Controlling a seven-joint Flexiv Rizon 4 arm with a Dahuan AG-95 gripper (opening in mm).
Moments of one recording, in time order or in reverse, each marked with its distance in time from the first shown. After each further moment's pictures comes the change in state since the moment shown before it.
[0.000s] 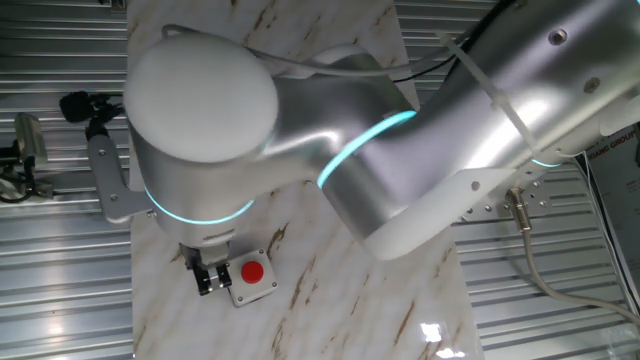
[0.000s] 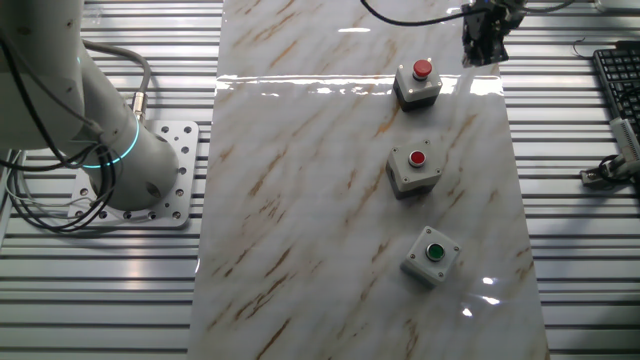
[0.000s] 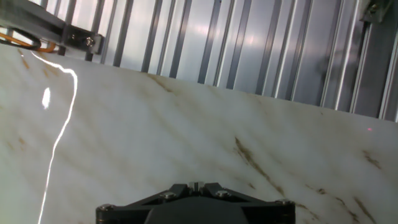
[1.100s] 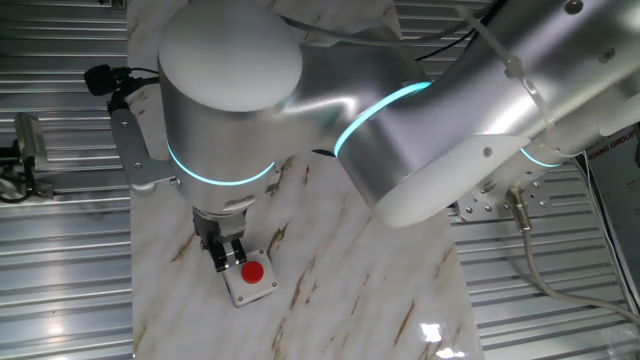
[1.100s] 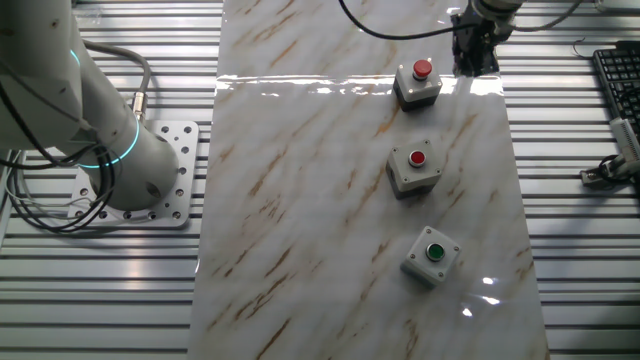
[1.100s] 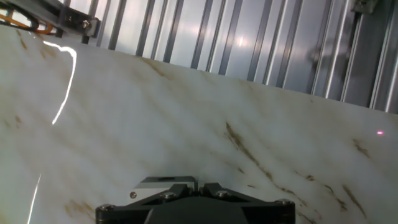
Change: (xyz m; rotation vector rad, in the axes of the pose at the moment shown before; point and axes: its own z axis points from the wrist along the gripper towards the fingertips) arm 0.022 -0.018 -0.003 -0.048 -0.002 -0.014
